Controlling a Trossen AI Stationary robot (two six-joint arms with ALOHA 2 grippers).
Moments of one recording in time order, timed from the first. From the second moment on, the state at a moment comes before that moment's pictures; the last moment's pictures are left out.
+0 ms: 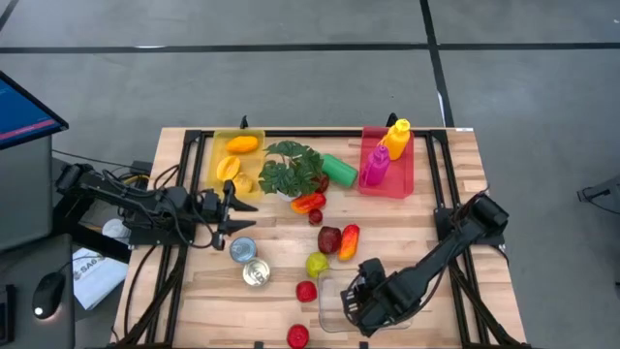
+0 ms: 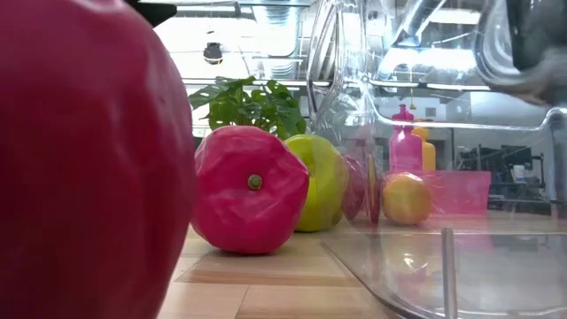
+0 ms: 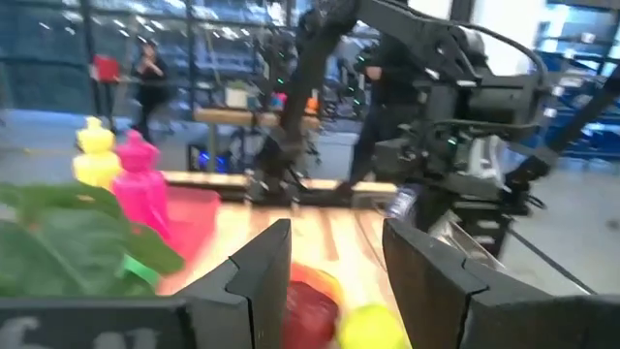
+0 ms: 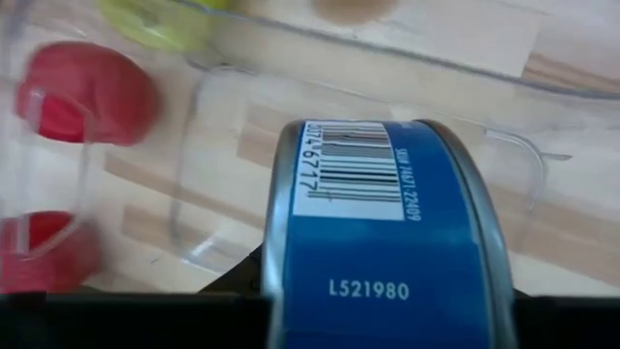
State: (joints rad) left arm -0.25 0.61 0.27 0.41 -0.20 -0.07; right arm 0.70 1.92 1.58 -1.13 0.25 1.97
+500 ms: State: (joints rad) left arm -0.25 0.61 0.27 0.40 -0.17 0.09; right arm 0.66 1.92 1.58 -1.12 0.24 1.96
